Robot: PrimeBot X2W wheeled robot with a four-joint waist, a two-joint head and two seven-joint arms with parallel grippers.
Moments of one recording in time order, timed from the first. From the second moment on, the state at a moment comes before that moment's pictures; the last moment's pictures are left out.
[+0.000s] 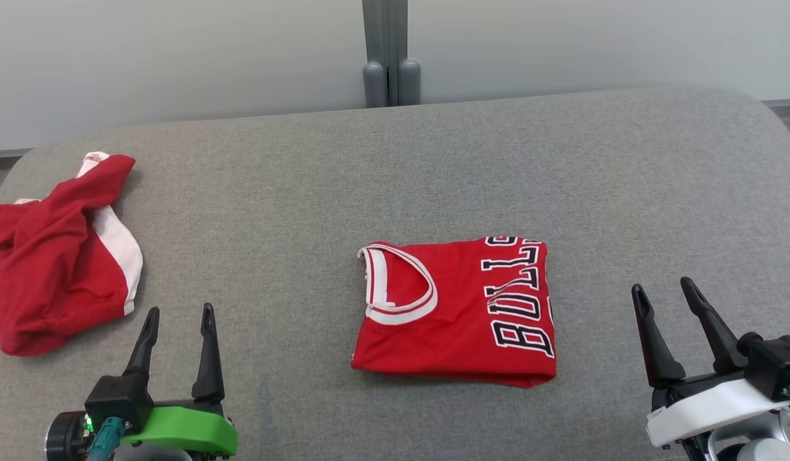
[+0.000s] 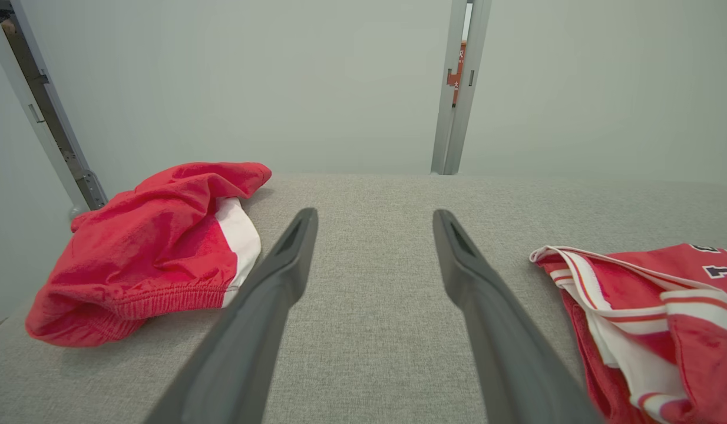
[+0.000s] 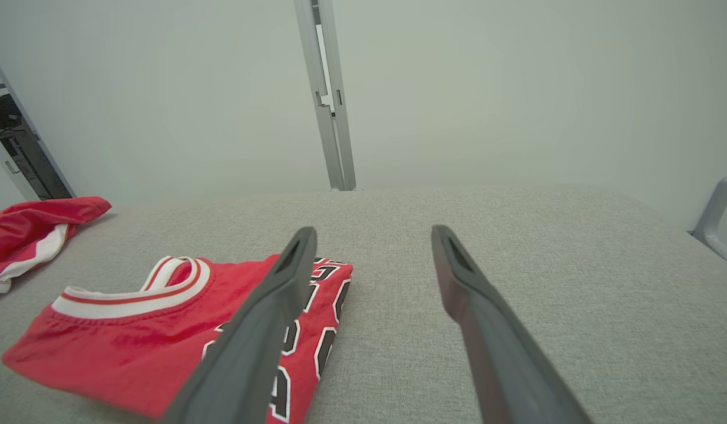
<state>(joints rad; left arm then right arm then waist) -0.02 0.07 -0.01 0.20 -0.17 -0.07 -0.26 0.07 -0.22 0.04 0.00 0.31 0.13 -0.19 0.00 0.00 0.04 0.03</state>
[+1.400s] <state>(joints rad) -0.06 0.07 -0.06 0.20 -0.18 -0.04 -0.26 -0.24 -0.26 0.19 0.31 0.30 0.13 -0.12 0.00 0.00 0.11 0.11</state>
